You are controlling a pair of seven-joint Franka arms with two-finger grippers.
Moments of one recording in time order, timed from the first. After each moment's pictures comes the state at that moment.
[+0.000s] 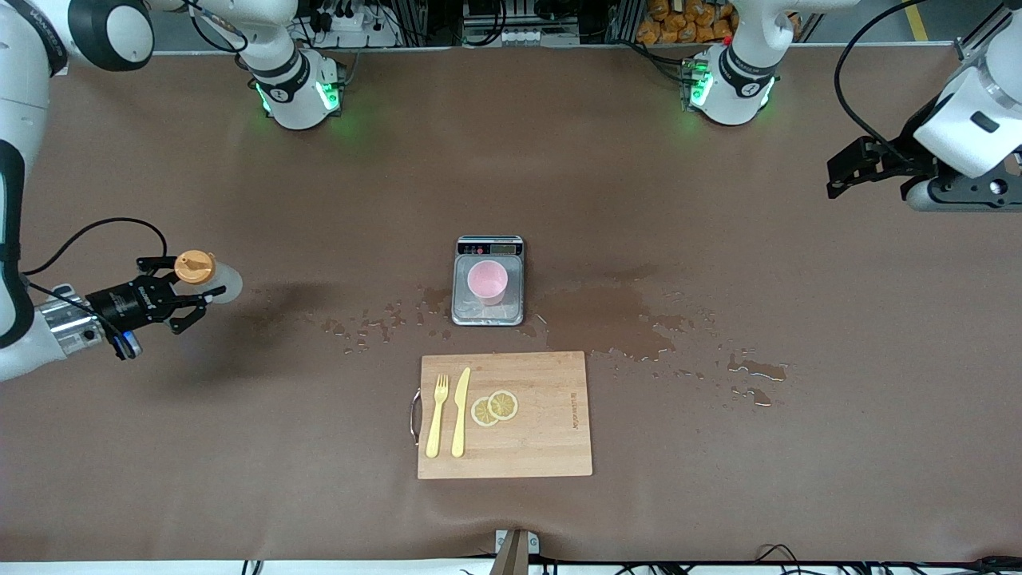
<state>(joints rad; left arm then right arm) -0.11 -0.02 -0.04 -1.54 -0.01 1.49 -0.12 -0.33 0.79 0.02 -1.27 0.57 1.13 0.85</state>
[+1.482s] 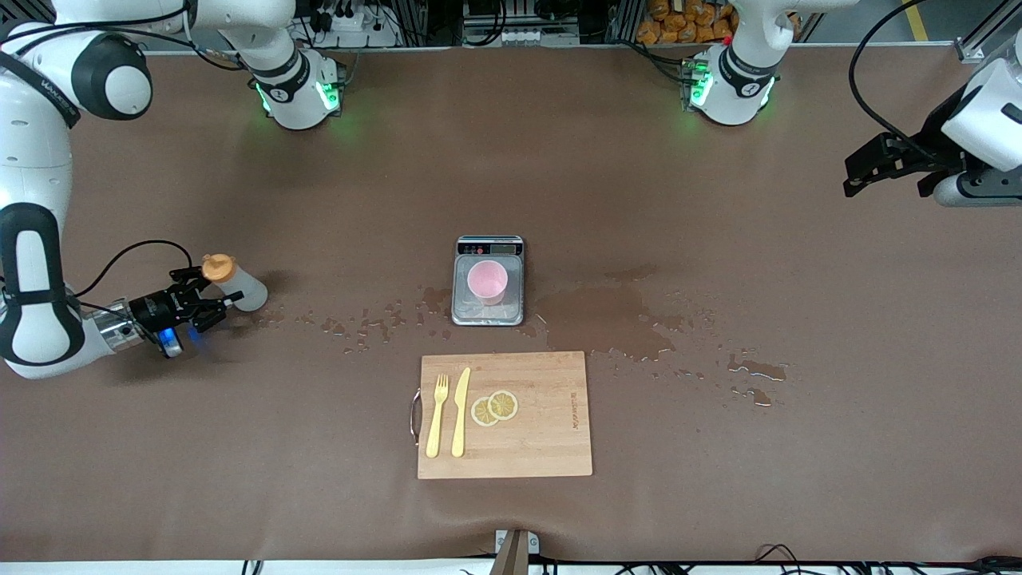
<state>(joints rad) -0.09 -0.03 -0.04 -1.54 -0.01 1.49 -0.12 -0.44 1.01 0.02 -1.28 0.58 1.18 0.50</state>
